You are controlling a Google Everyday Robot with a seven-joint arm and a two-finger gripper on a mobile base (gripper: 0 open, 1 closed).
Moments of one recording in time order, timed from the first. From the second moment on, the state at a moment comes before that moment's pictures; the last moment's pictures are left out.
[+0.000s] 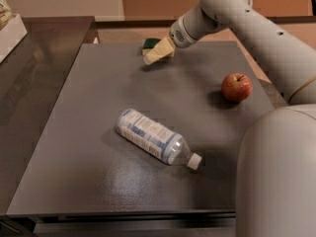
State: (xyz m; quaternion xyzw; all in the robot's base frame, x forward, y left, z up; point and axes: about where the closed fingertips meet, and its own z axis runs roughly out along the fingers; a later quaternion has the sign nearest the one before) arm 0.776 -0.028 0.869 -0.41 0.82 0.16 0.36
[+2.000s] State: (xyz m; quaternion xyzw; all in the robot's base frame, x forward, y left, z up) arm 0.782 -0.054 0.894 -0.40 0.82 0.15 0.38
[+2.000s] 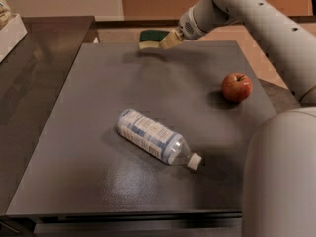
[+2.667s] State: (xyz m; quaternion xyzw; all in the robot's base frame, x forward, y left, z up) arm 0.716 -0.097 1.003 -0.43 0.79 0.15 0.41
